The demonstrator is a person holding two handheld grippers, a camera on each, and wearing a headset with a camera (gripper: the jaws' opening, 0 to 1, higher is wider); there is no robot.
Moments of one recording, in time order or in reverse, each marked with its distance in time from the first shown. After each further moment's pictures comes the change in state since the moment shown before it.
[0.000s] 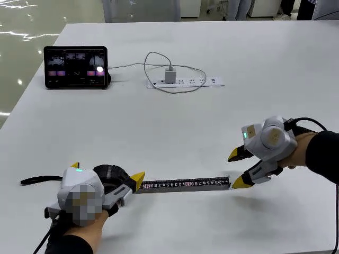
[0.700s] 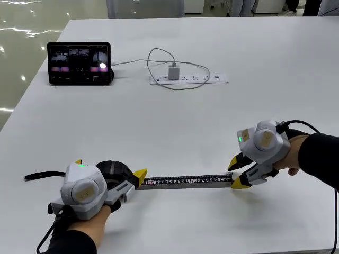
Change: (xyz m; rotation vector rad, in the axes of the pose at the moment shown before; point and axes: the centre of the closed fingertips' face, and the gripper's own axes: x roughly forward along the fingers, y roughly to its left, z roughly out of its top) left arm 0.000 0.001 -0.003 -0.015 0.012 0.003; right arm 0.018 0.011 -0.008 0.038 0.039 0.049
